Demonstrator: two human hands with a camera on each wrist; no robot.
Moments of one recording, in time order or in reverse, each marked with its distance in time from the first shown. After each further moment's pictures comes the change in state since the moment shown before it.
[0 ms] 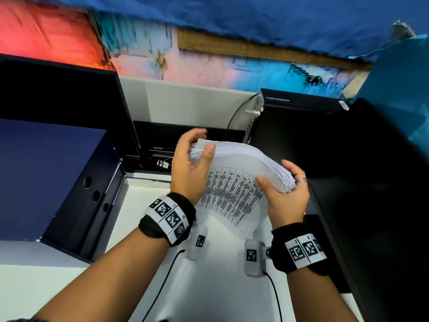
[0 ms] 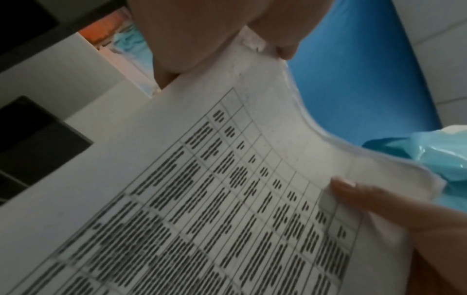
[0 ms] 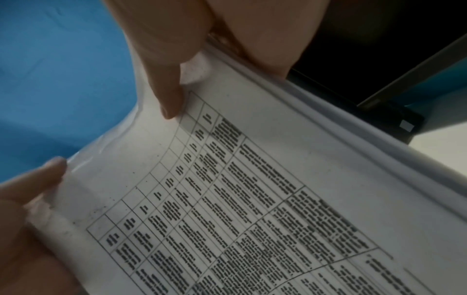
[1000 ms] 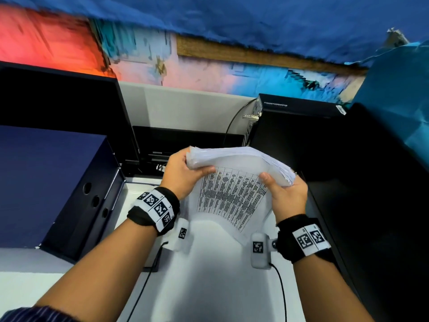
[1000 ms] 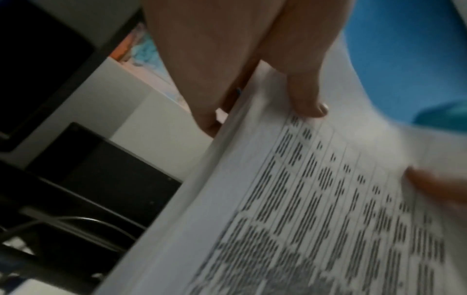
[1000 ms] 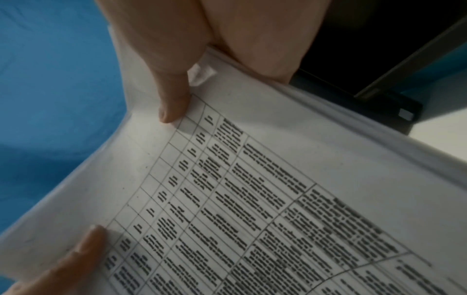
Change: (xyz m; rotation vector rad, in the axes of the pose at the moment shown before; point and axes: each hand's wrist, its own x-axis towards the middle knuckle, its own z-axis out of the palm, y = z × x) left_hand 0.020 -0.031 -0.016 -0.057 -0.266 -0.269; right_hand 0.020 0.000 -0.002 0.020 -0.091 0.039
